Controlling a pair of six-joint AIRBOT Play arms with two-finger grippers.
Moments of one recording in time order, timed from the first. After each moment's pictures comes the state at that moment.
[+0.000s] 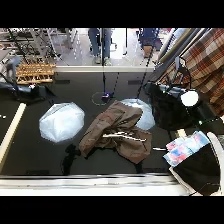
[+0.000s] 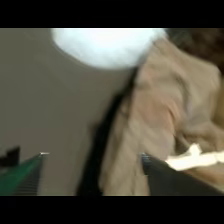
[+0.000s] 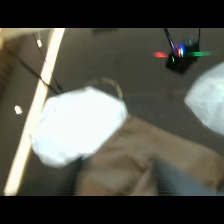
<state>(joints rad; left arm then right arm) 0.14 -1.34 1.59 1.00 -1.34 -1.39 0.08 -1.26 1.36 -1.14 0.72 1.57</state>
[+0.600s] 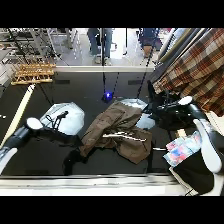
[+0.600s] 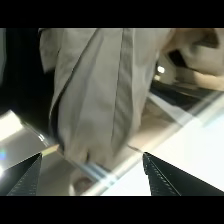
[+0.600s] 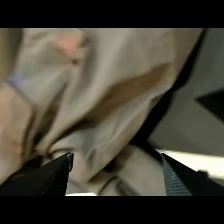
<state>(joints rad) -0.10 -1.30 0.89 0.85 -1.15 -1.09 -0.16 -1.74 1.45 -0.78 1.16 1.37</state>
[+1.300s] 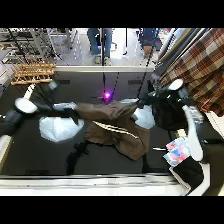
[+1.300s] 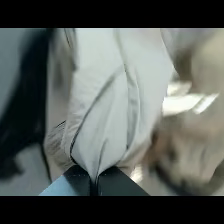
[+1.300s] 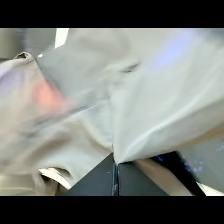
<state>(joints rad) -0.04 -1.32 1.28 0.84 -1.02 -1.15 -0.05 -1.84 1.92 -0.86 1.36 1.35</state>
